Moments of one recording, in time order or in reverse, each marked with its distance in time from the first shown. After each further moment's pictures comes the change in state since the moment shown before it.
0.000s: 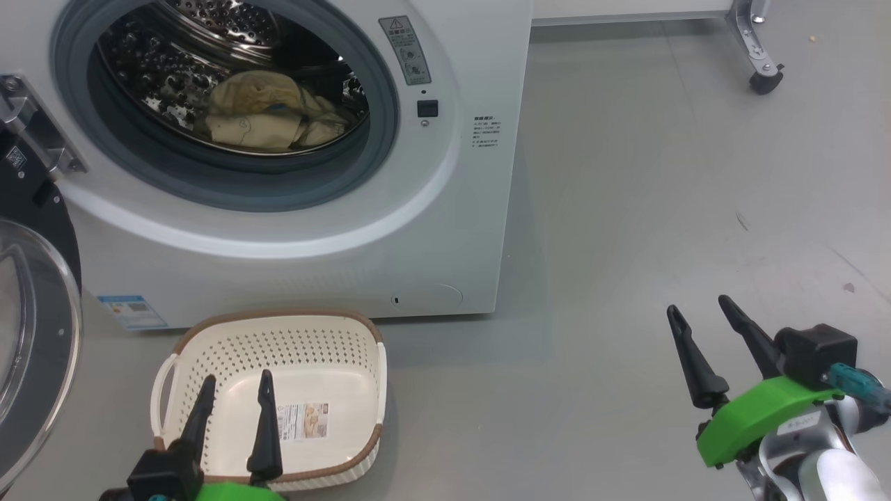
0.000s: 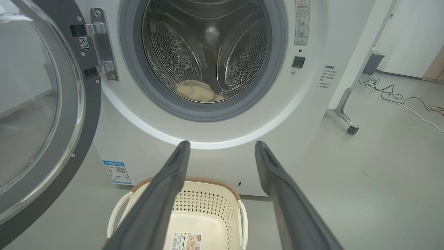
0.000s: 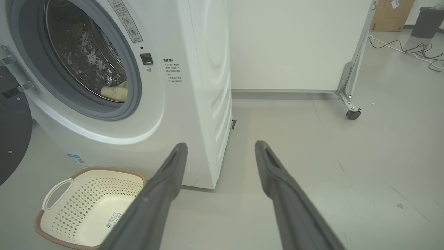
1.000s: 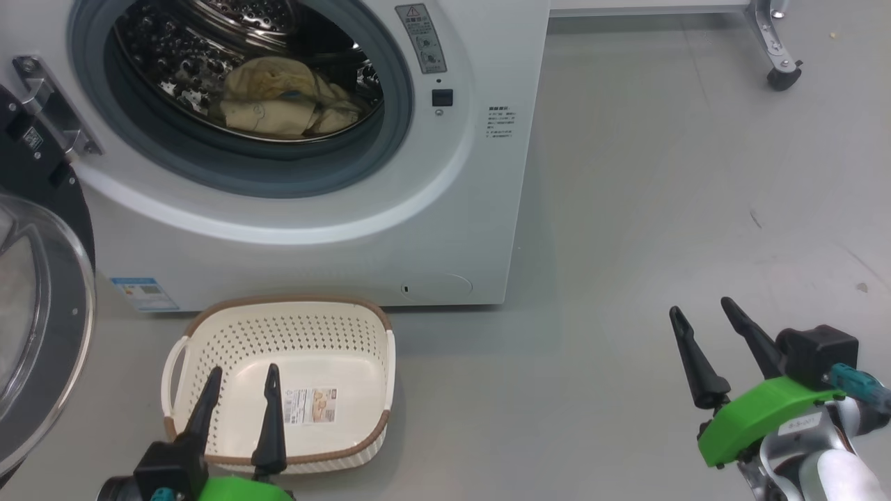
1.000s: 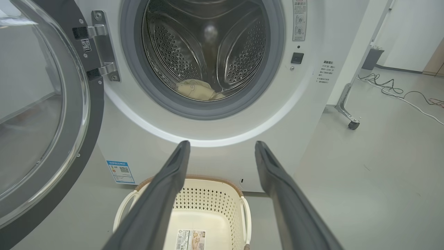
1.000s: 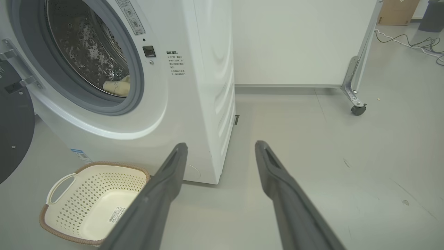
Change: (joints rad) left arm -0.014 0.020 -0.028 0.002 0.007 -0.002 -0.002; right arm -0.001 0.003 -0.008 0.012 0.000 0.000 -0.001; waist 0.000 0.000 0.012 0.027
